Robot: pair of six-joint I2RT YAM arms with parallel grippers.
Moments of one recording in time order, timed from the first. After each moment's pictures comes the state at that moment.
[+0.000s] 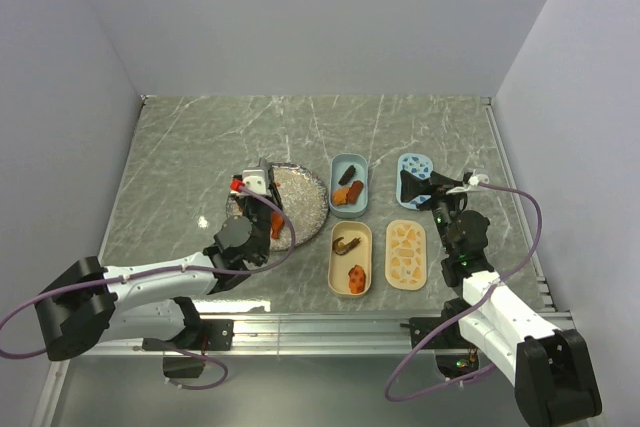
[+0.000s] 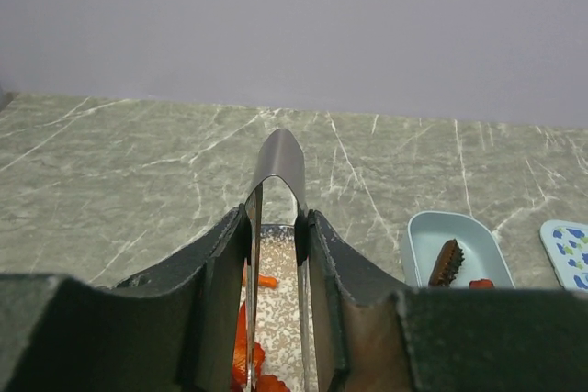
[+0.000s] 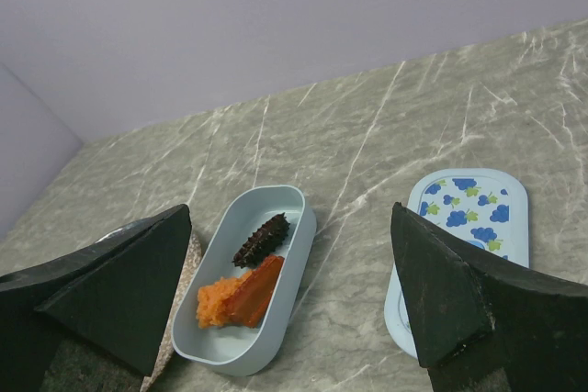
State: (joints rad) left arm -1.00 1.14 0.46 0.96 -0.99 0.10; right arm 0.21 0.84 0.18 0.79 0.03 0.41
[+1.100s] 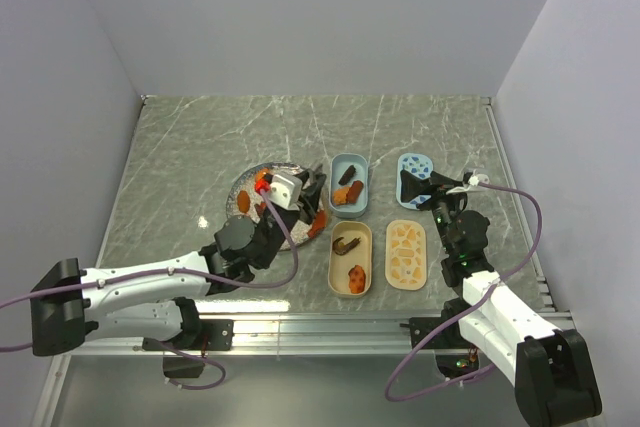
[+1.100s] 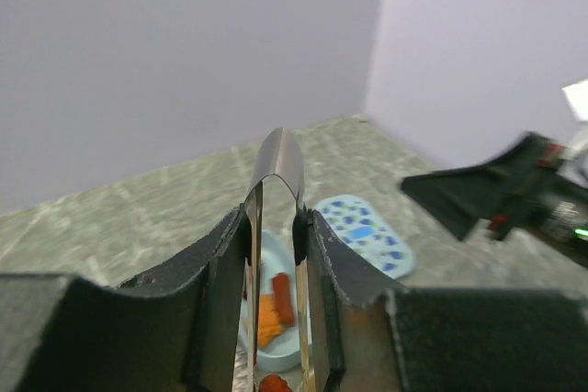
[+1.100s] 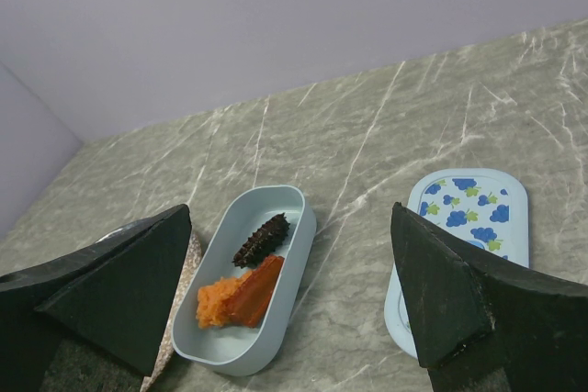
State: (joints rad) left arm -1.16 1.08 0.64 0.76 -0.61 0.11; right arm 0.21 0.84 0.18 0.79 0.03 0.41
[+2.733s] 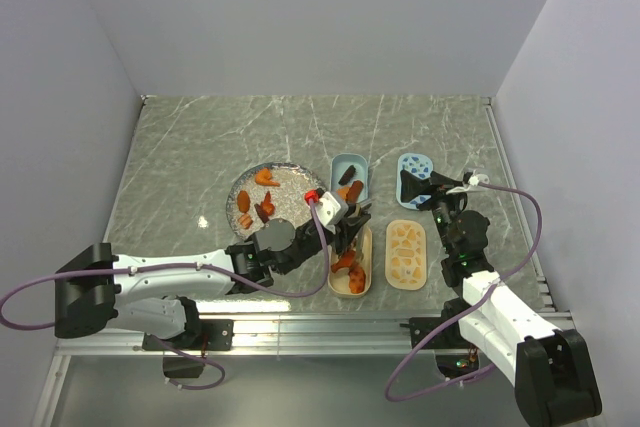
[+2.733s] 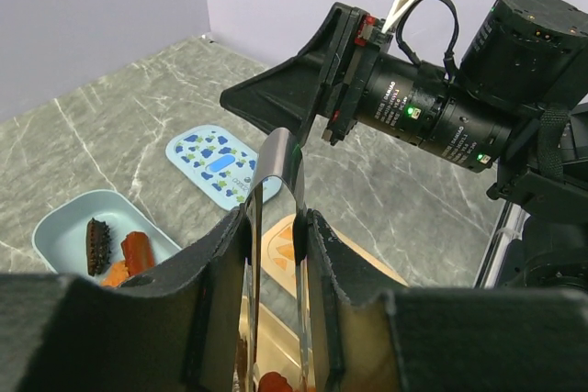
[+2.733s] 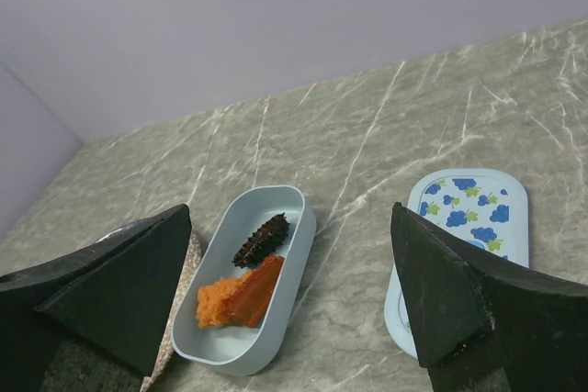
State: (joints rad) left arm -1.24 1.25 0.72 0.65 -0.29 -0.05; right arm 0.21 0.84 0.18 0.79 0.03 0.41
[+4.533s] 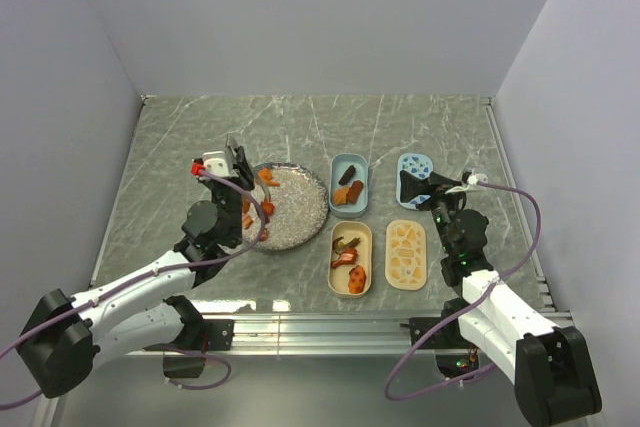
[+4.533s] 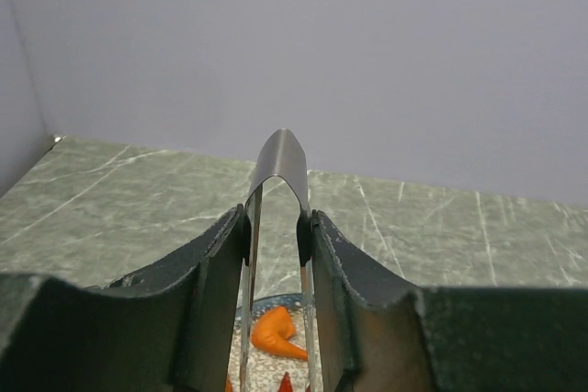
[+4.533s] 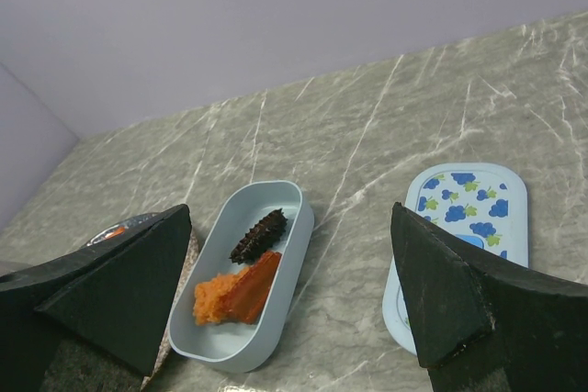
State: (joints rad) left arm -0.77 0.96 0.49 0.84 -0.80 0.08; right arm 0.21 0.85 0.18 0.79 0.03 0.41
